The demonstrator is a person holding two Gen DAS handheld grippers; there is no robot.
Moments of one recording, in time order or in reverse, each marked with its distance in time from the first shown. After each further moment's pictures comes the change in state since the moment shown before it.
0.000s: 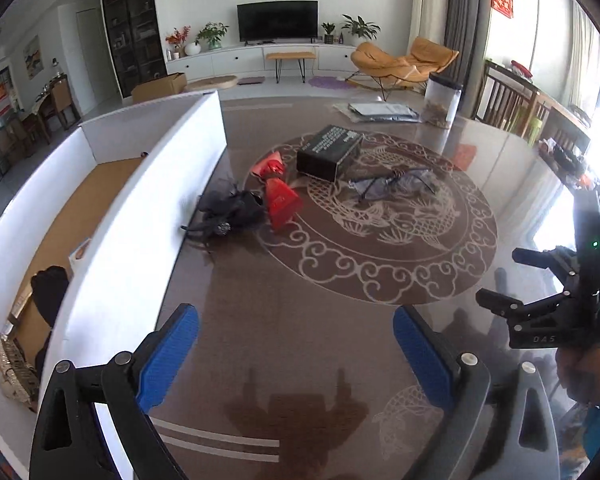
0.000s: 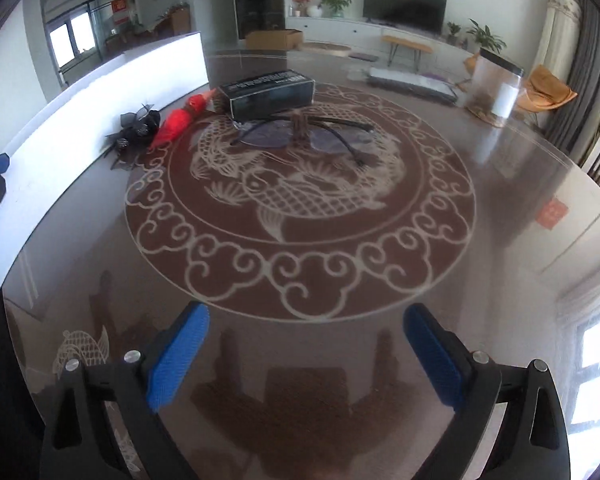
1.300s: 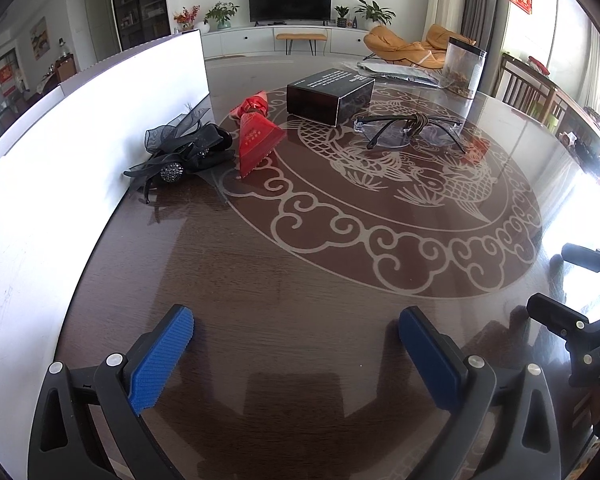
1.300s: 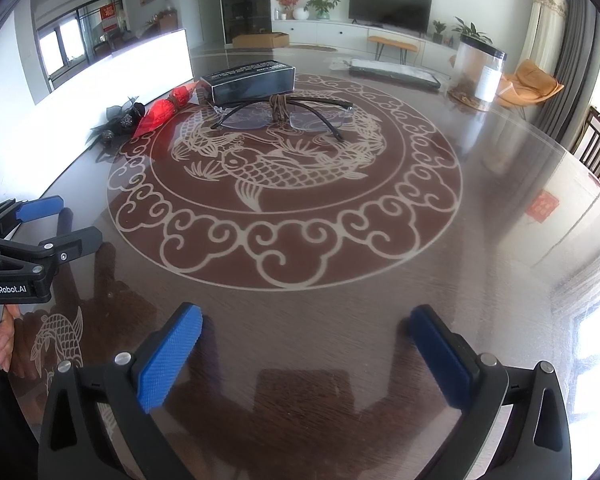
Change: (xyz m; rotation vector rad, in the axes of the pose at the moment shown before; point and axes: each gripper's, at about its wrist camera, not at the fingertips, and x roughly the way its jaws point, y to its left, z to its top) left arm 0.071 -0.016 -0.025 -0.058 0.031 0.019; right arm 0.006 0.005 -0.012 0.003 -0.023 -0.025
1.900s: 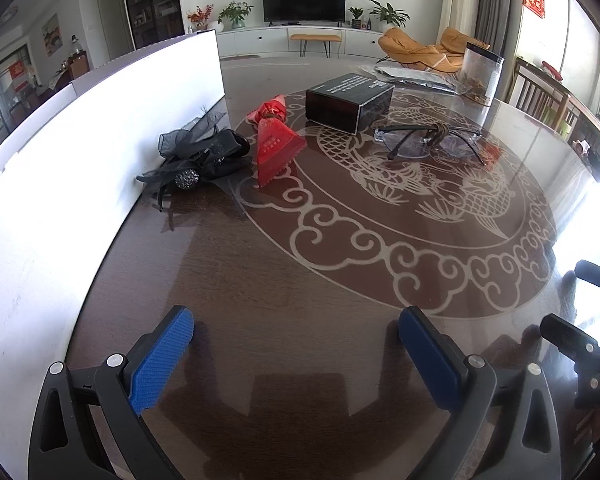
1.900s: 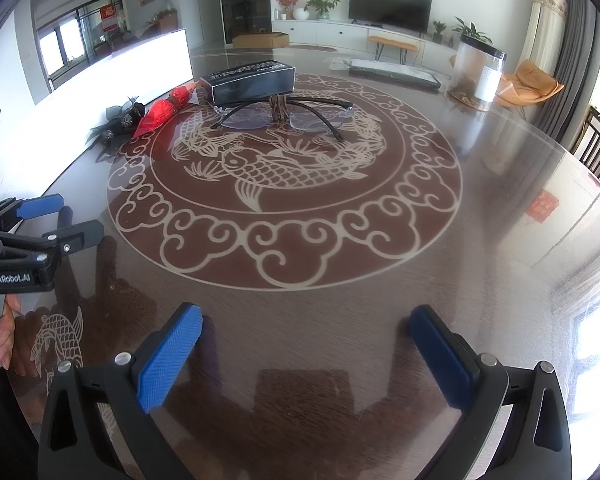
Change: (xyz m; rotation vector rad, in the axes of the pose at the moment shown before) left arm 0.007 0.008 0.015 -0.022 -0.016 0.064; right arm 0.000 0.000 0.000 0.000 0.000 0.000
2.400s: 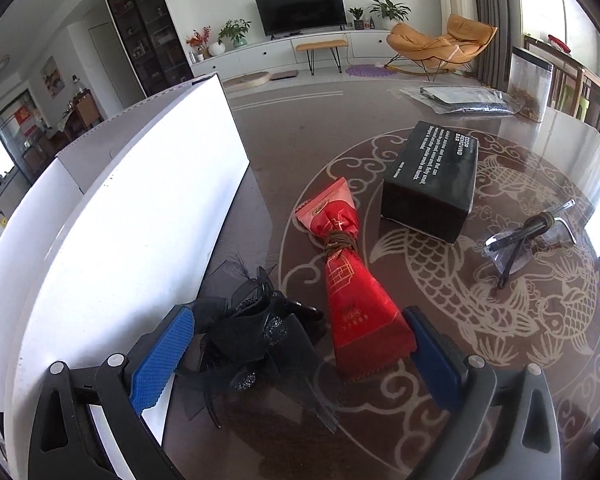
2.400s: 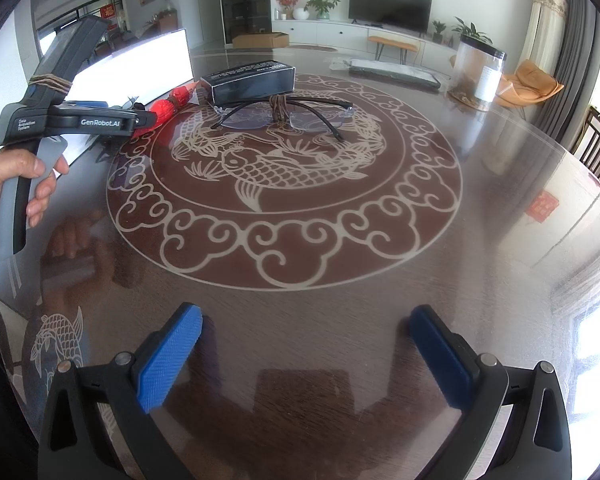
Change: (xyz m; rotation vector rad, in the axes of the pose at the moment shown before) left arm 0.064 0.029 0.100 0.118 -0.015 0.109; right arm 0.000 0.000 0.000 0.000 0.000 0.000
